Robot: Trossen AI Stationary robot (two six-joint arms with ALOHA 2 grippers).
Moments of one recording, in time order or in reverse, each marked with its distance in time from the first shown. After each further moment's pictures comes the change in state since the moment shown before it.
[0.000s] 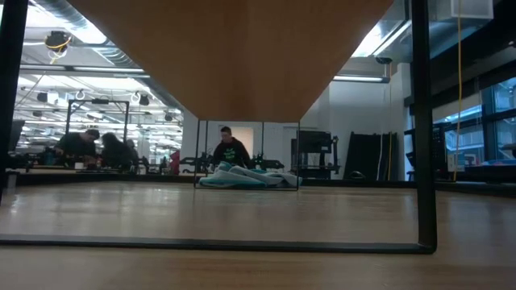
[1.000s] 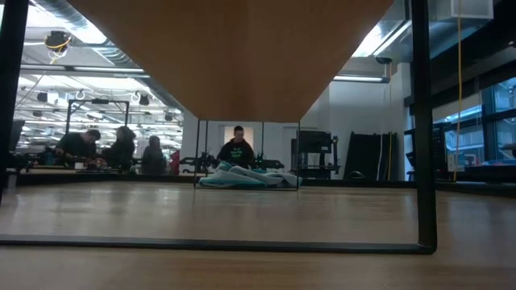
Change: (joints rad) left arm -0.206 -0.303 -0.158 0.845 -0.084 1.054; right arm 0.109 -0.586 -0.125 0.387 0.146 -0.590
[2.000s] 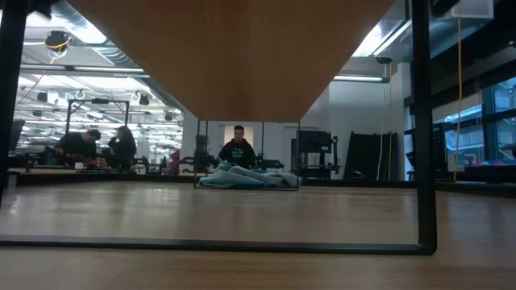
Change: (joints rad) left arm 0.636 -0.688 -1.100 0.548 0.500 -0.042; right arm -0.348 -0.820 -0.982 0.447 -0.229 -0.210
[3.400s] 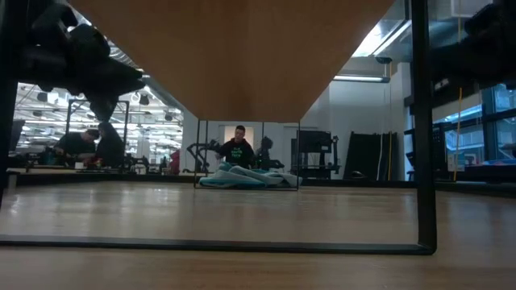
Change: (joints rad) left arm 0.110 -0.375 -0.447 -0.217 -0.140 -0.232; right arm -0.034 -0.316 -0.437 -0.099 0.123 -0.195
